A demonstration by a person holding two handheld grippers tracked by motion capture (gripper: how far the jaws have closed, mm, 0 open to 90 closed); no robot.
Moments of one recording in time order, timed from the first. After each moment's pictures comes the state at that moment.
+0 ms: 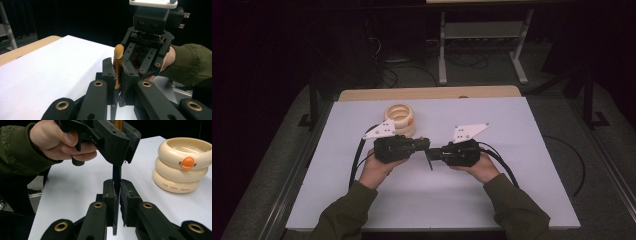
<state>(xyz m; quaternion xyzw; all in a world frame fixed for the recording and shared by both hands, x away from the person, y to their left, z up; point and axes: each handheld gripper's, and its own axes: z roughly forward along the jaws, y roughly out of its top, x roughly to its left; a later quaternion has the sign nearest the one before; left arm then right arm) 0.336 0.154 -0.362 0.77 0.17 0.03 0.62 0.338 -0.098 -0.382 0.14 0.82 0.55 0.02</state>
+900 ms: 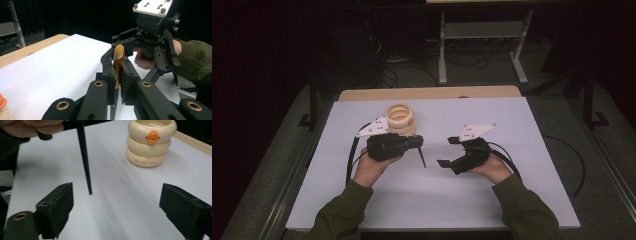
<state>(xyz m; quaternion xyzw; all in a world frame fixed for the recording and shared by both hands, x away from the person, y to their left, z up) 0.337 0.171 -0.356 0.77 0.18 0.05 0.61 0.335 -0.121 -0.384 0.22 0.84 0.49 0.08</state>
